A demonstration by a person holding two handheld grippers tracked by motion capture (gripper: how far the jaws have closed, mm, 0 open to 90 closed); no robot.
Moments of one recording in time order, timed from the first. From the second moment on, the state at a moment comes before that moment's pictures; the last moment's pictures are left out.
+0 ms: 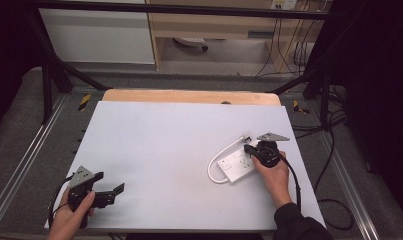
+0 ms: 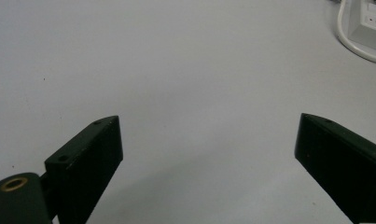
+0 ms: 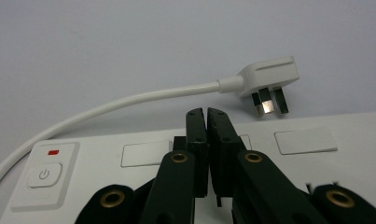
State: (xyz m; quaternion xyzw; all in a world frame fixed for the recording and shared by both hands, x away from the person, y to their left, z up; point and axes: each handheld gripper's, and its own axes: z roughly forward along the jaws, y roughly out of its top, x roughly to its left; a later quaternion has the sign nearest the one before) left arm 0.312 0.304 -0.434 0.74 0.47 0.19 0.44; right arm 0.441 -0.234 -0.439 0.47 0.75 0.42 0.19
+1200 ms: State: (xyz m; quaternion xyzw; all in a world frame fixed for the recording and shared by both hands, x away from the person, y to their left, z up) left arm 0.312 0.304 -0.434 0.74 0.47 0.19 0.44; right arm 0.438 -0.232 -0.443 0.47 0.75 0.42 0.21
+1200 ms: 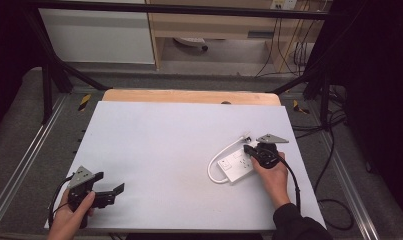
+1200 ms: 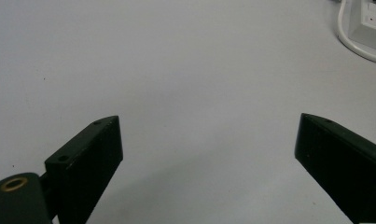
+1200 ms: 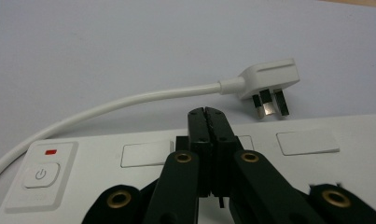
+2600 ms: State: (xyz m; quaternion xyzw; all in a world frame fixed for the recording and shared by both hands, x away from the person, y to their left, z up) left arm 0.313 0.304 -0.434 0.74 0.47 0.19 0.44; right arm 0.438 -0.230 -0.445 0.47 0.75 0.42 0.20
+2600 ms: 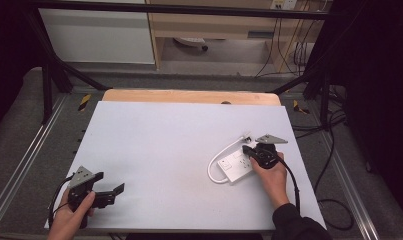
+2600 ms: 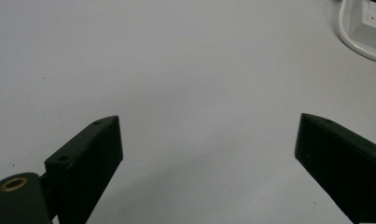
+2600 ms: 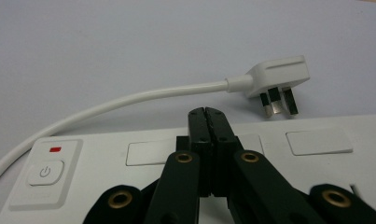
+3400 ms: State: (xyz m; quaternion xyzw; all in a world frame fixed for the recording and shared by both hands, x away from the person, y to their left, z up) left arm 0.313 0.304 -0.434 0.74 0.47 0.19 0.44; right arm 0.441 -0.233 -0.446 0.47 0.75 0.42 0.21
